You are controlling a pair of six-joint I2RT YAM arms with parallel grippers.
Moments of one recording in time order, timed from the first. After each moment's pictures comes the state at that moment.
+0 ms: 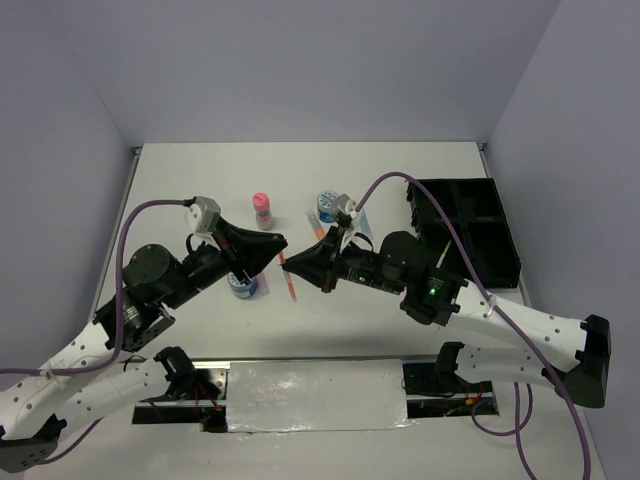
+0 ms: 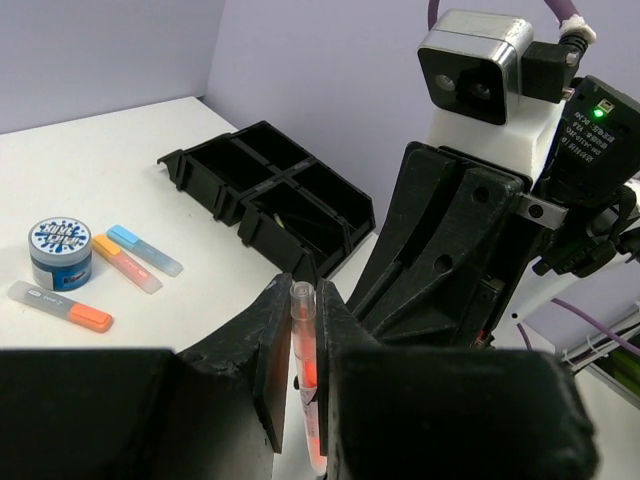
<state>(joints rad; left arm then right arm) -0.84 0.67 0.87 -0.05 0.07 -0.41 1.07 1.01 0.89 0.18 -0.17 0.35</state>
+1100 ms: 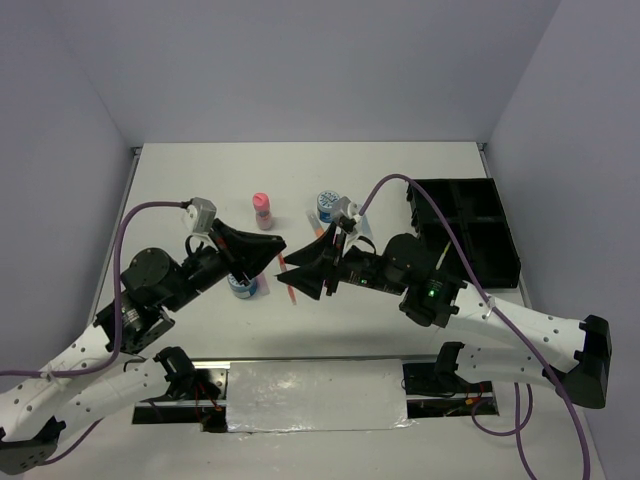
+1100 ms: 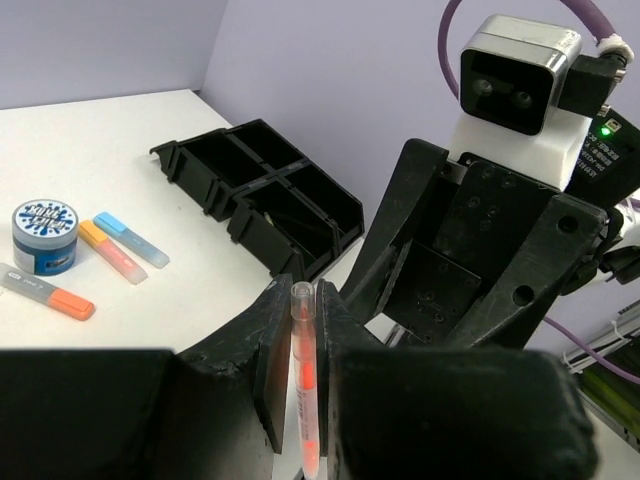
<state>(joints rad) -0.84 0.65 0.84 -0.04 0.04 -0.48 1.07 1.00 0.86 0.28 -0.24 0.36</state>
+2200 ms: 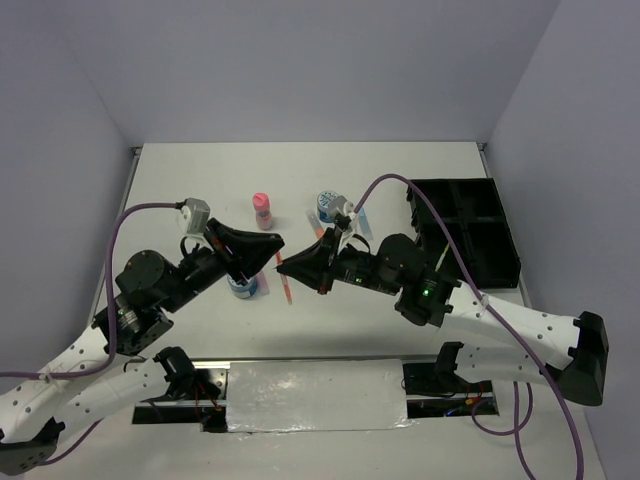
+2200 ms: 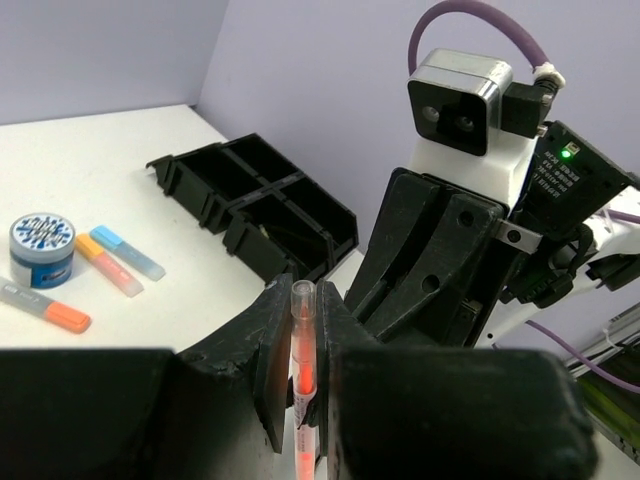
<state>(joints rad) -0.85 0.64 0.84 -0.03 0.03 -0.49 1.07 1.04 0.86 0.29 -0.20 0.39</state>
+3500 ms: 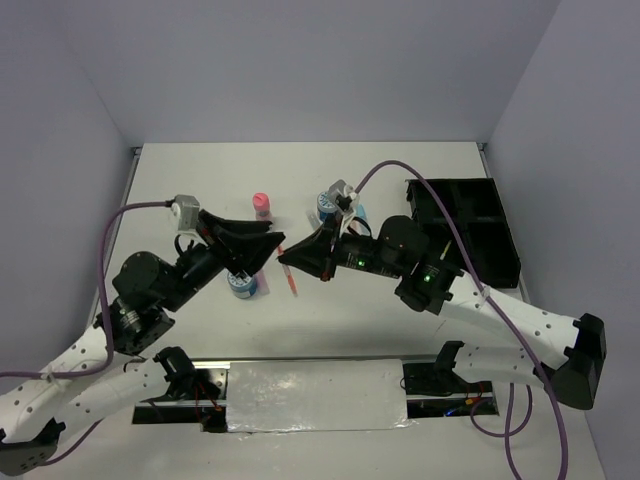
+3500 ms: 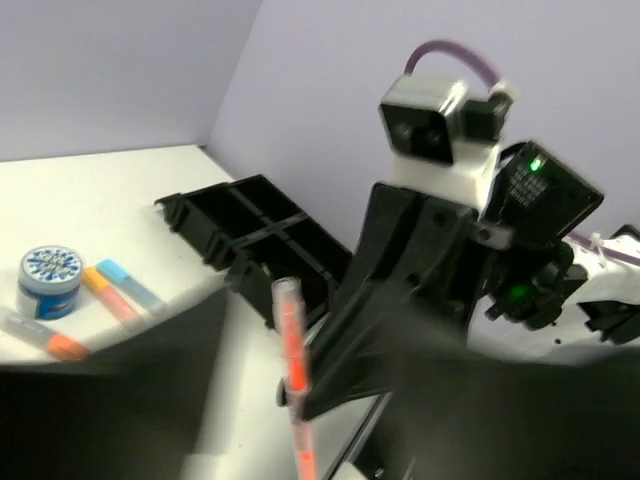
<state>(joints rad) -0.84 0.63 0.78 0.14 -0.01 -0.52 0.96 1.07 0.96 0.19 -0.35 0.46</state>
